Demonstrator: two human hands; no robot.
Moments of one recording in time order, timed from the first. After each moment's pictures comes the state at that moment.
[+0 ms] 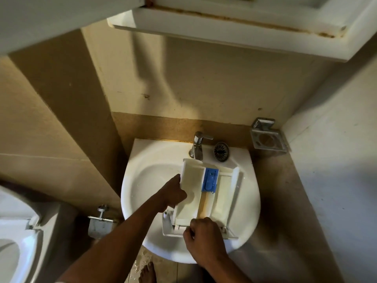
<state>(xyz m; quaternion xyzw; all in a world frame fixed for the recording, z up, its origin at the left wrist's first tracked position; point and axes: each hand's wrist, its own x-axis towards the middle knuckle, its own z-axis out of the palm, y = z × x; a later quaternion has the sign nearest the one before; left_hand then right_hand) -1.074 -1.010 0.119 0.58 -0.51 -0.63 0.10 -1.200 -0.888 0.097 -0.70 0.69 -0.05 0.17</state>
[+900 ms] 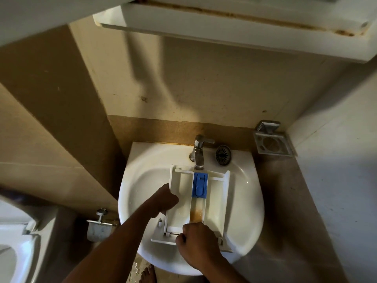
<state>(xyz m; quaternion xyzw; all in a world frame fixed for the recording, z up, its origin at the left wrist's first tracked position) -1.063 -1.027 0.097 0.63 -0.49 -0.59 0.06 -1.188 -0.910 0.105 -0.70 0.67 0.01 0.26</state>
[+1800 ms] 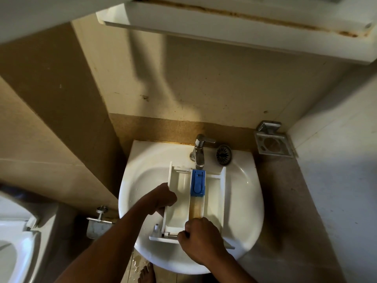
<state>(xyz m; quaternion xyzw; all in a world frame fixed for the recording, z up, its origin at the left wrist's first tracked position) -1.058 -1.030 0.105 0.63 -0.46 -0.62 0.01 -1.197 -0.918 0.114 -0.70 0.66 0.01 0.28</state>
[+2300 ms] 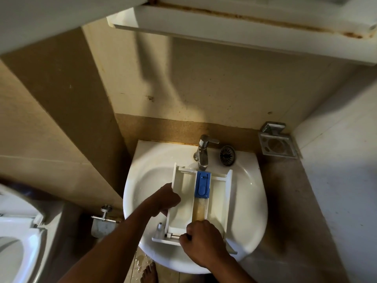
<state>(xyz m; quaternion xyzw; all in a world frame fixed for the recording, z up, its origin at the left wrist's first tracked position) -1.056 -1.022 0.105 0.63 -0.47 -0.62 0.05 -1.194 -0.913 0.112 -0.70 0.66 0.01 0.28</state>
